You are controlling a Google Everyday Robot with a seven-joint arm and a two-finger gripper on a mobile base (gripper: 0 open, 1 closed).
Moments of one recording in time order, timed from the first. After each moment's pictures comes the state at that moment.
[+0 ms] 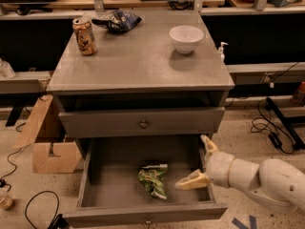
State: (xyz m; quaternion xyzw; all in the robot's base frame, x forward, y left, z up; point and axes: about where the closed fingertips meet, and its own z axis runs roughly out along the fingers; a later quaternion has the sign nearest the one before) arm 0.489 -0.129 0.620 -0.43 0.73 0.20 0.50
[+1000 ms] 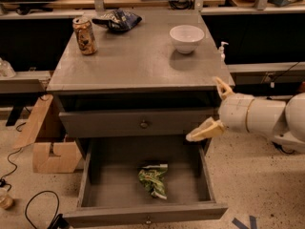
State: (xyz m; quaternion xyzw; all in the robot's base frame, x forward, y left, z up) arm 0.550 -0.150 0.803 -0.51 0.67 0.09 0.54
